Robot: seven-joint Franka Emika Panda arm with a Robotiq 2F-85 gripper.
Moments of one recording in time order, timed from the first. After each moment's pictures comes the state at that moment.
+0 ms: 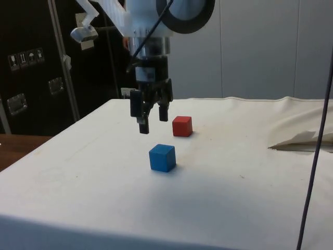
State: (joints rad) arm 0.10 0.13 0.11 -2.40 0.04 2.60 0.32
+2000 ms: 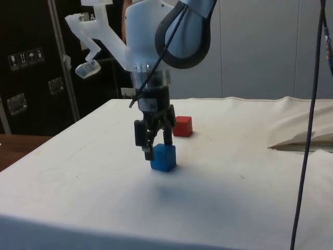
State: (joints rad) arm 0.10 0.31 0.09 -2.36 0.02 2.68 0.33
